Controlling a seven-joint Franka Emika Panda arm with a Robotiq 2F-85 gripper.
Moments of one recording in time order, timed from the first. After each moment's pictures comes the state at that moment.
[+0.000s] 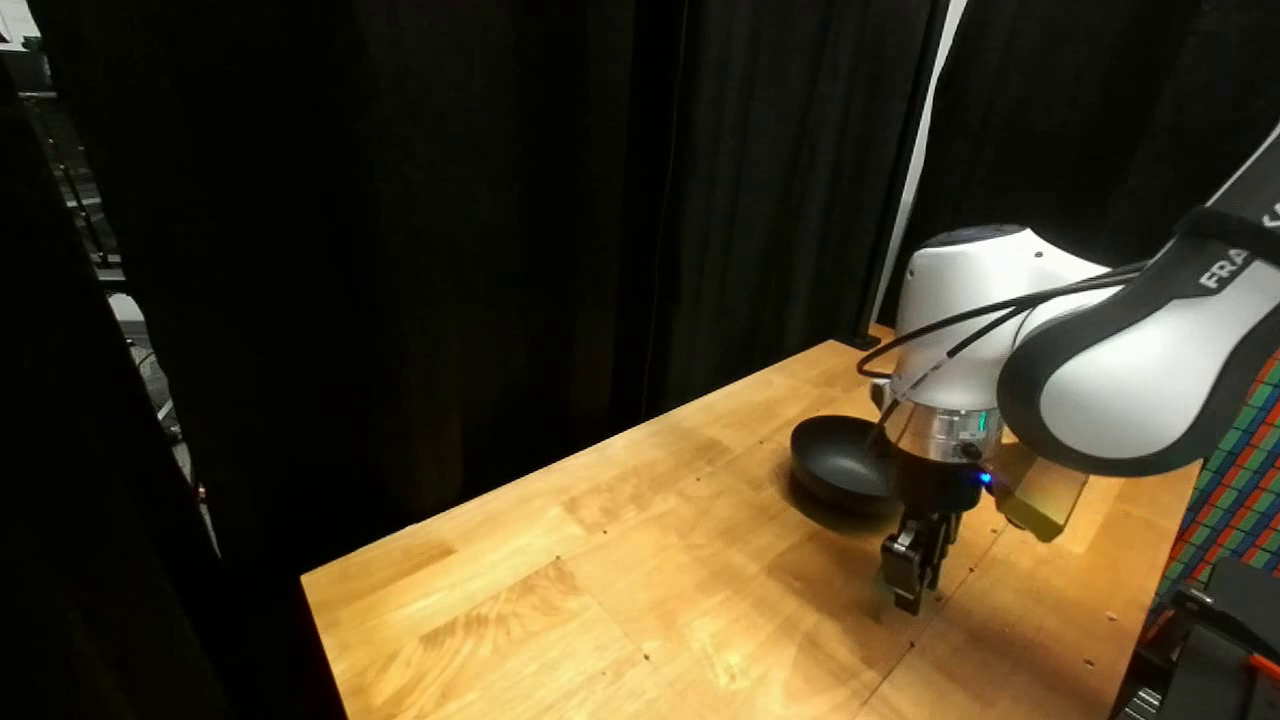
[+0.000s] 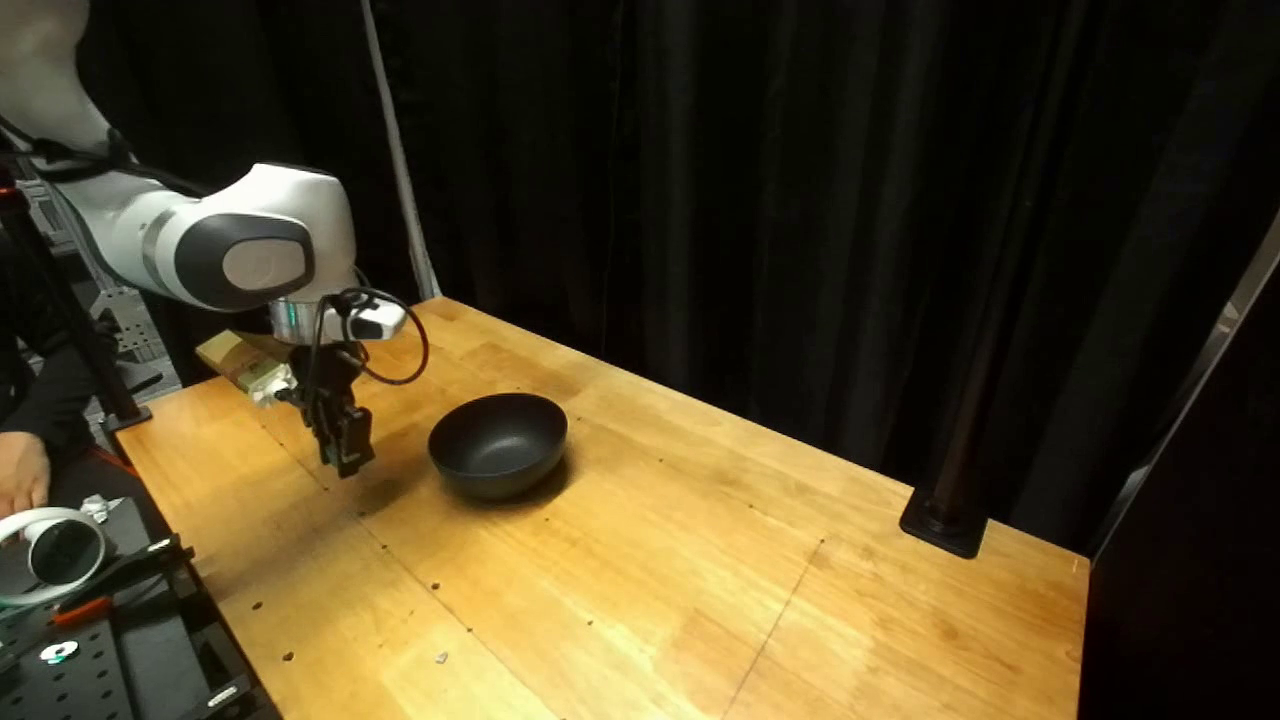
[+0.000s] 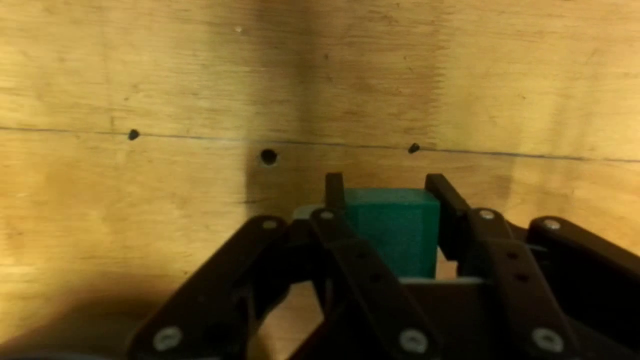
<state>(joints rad) 0.19 0.25 0.12 -2.55 -0.02 2.65 0.19</state>
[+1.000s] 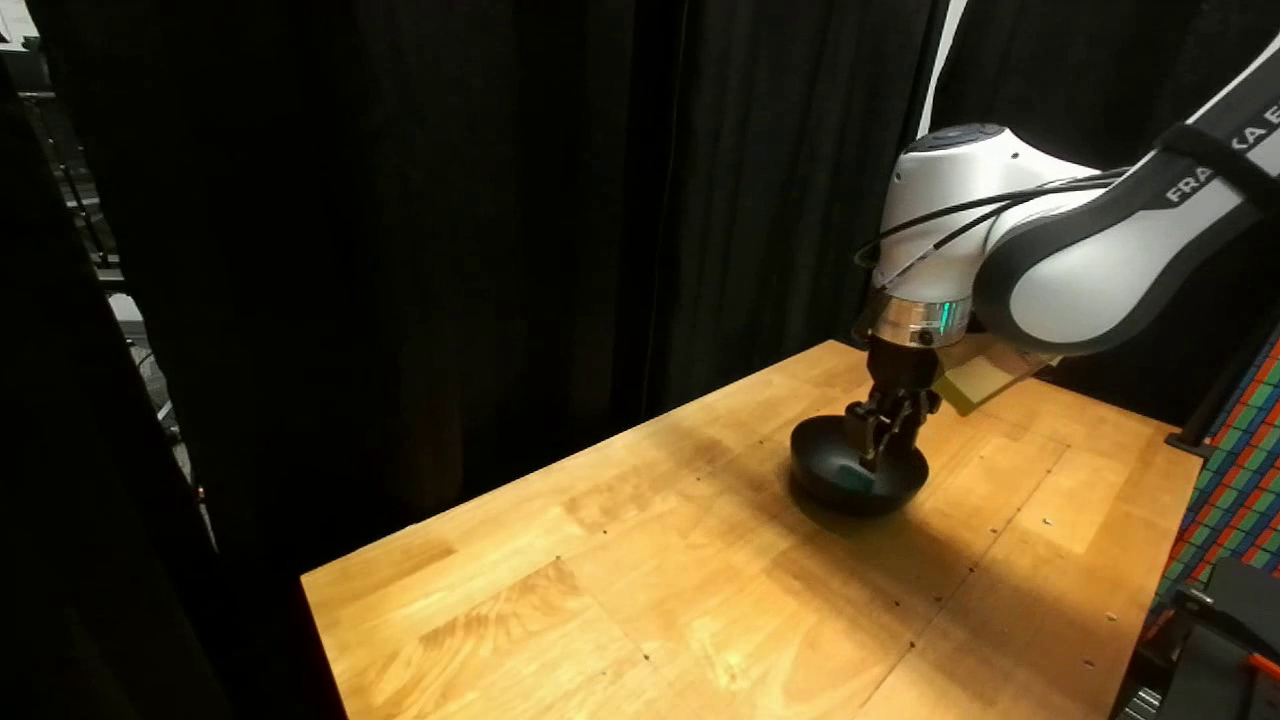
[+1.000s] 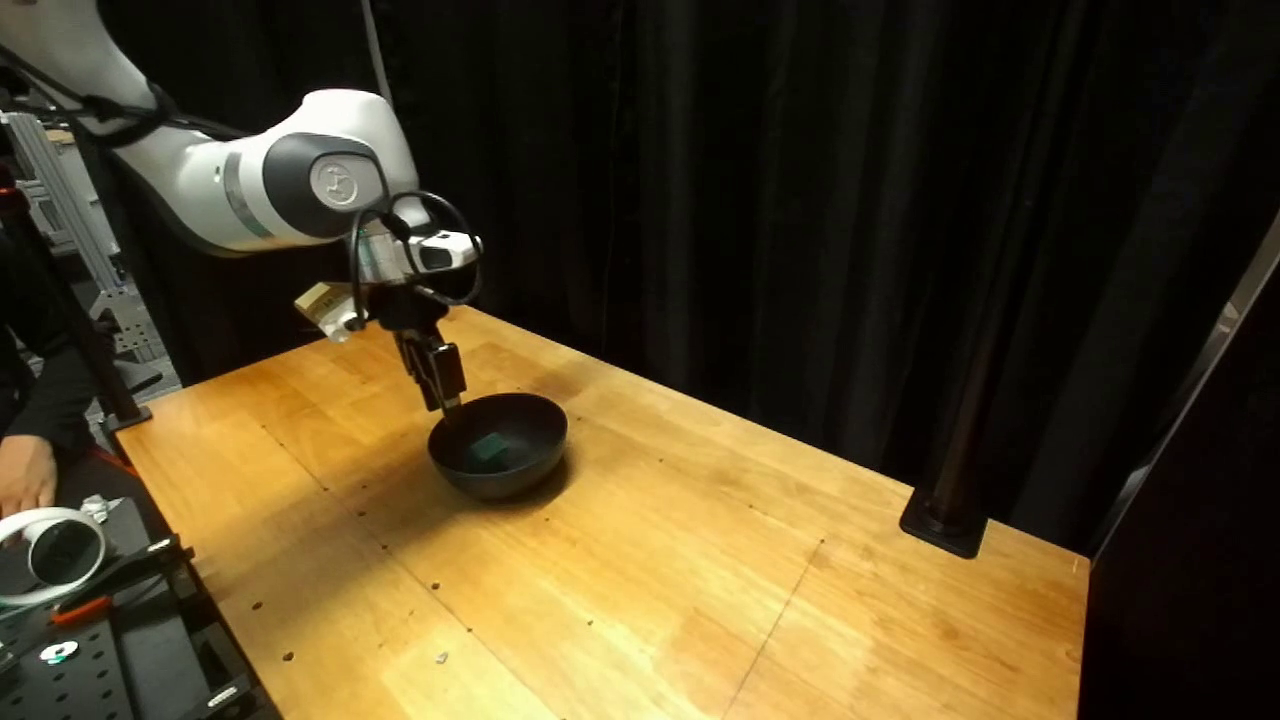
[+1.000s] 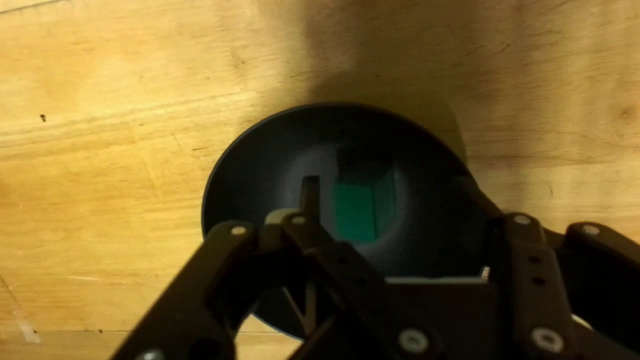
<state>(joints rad) 0.14 0.21 -0.01 -2.38 -0.34 2.56 0.49</state>
